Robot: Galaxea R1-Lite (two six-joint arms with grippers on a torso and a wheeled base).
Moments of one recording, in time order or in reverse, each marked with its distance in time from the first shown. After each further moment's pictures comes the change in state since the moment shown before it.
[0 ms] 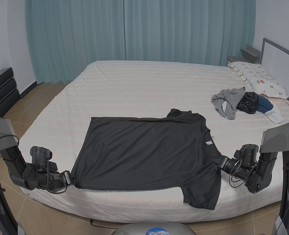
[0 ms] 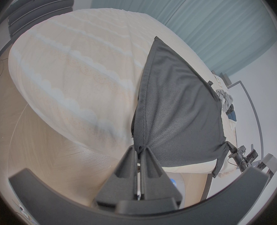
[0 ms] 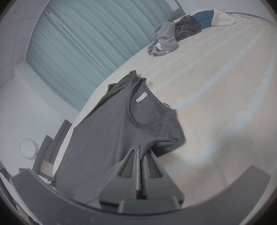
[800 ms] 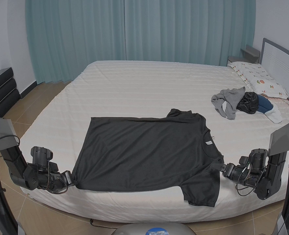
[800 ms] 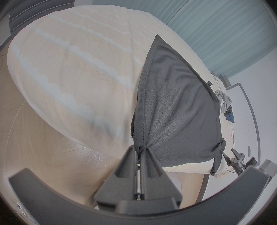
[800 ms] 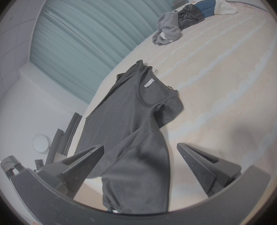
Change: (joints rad) left arm -0.004 0.008 -0.005 0.003 -0.025 -0.028; right arm -0.025 -0.084 0.208 -0.077 0.179 0.006
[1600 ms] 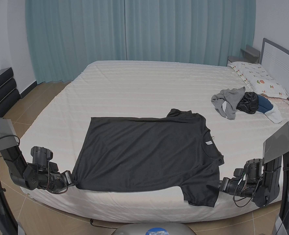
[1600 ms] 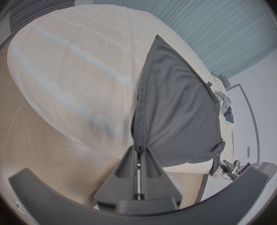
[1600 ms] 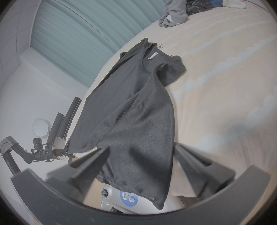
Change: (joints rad) left arm 0.000 0.000 -0.001 0.003 -0.004 -0.006; right arm 0.060 0.064 0.106 -0.041 0.033 -0.069
